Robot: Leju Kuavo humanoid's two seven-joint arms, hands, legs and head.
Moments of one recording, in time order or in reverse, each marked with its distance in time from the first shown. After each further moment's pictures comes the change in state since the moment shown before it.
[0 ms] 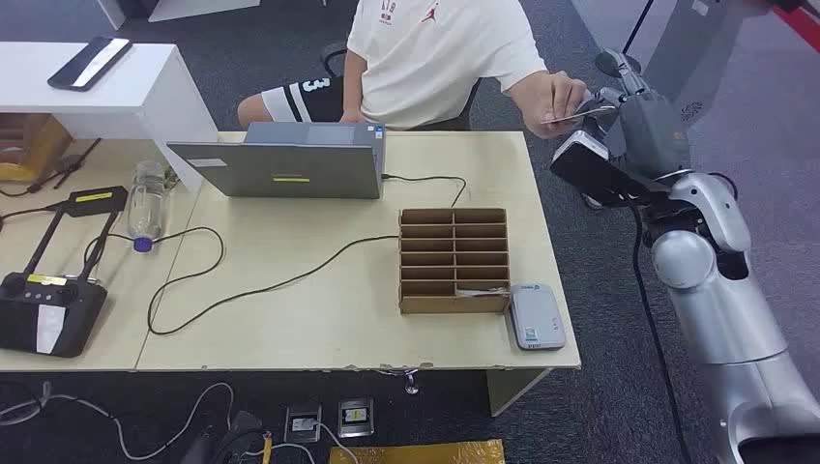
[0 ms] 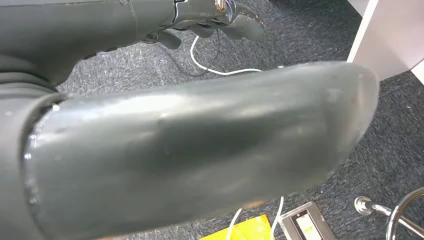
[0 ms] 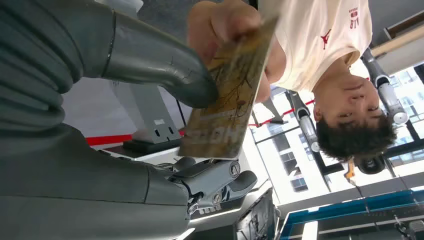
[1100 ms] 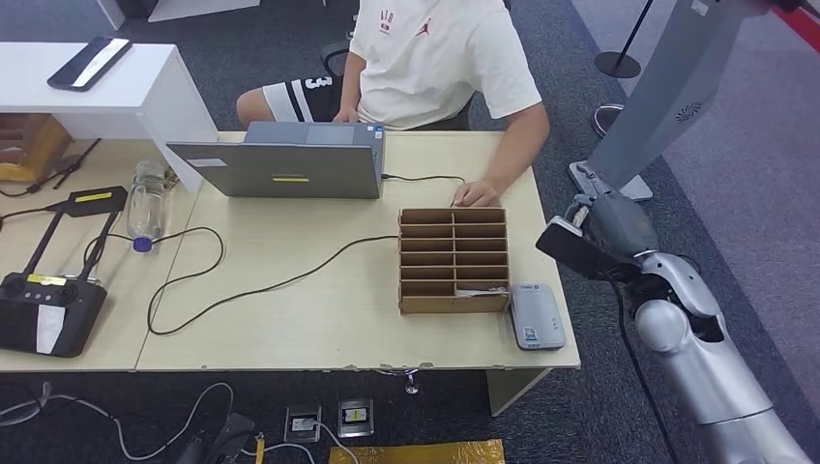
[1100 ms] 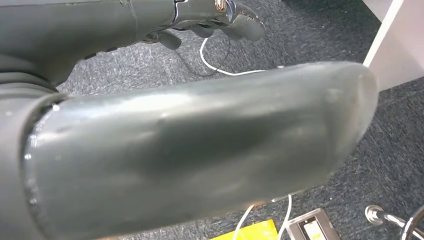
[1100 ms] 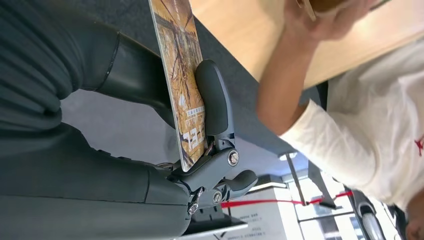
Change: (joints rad) left arm 0.009 0.015 0.002 0.000 0.035 -0.005 0.004; right arm 0.246 -0.033 0.015 0.047 -0.026 0.038 0.058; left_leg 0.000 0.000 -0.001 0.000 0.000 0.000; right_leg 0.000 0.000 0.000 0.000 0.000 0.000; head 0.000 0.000
